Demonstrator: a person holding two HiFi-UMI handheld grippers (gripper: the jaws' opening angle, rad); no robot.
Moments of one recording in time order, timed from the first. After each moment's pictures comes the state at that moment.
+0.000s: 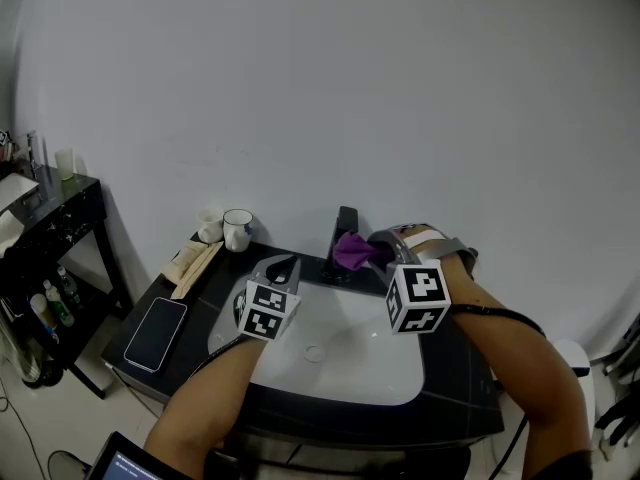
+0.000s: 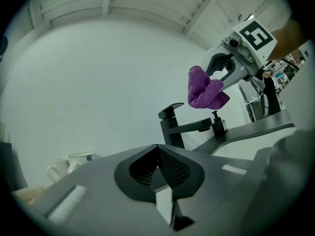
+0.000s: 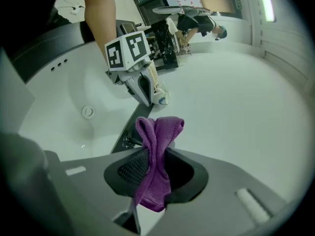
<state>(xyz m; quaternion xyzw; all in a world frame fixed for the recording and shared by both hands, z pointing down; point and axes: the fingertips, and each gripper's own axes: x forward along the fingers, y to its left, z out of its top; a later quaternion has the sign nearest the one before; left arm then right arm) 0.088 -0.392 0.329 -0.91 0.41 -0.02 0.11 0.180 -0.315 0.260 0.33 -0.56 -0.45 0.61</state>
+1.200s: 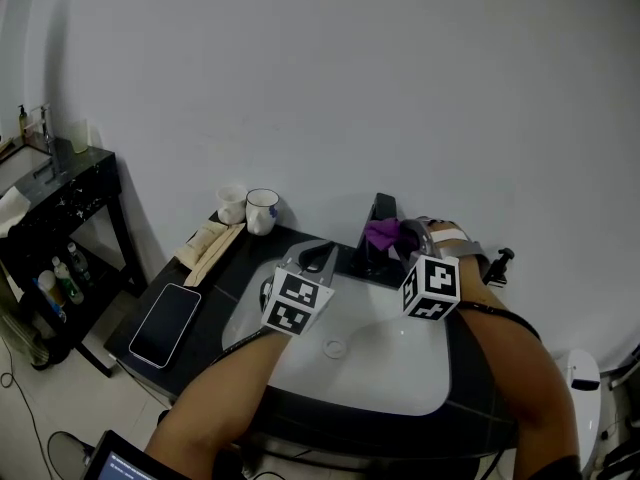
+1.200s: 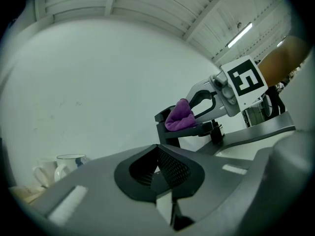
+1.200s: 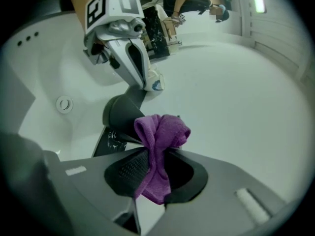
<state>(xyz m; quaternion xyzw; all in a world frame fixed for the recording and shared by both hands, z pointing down) 0.105 -0.396 0.324 -0.92 0.38 0.00 0.11 0.204 -0.391 0.297 0.39 -0.56 -0.44 0.58</state>
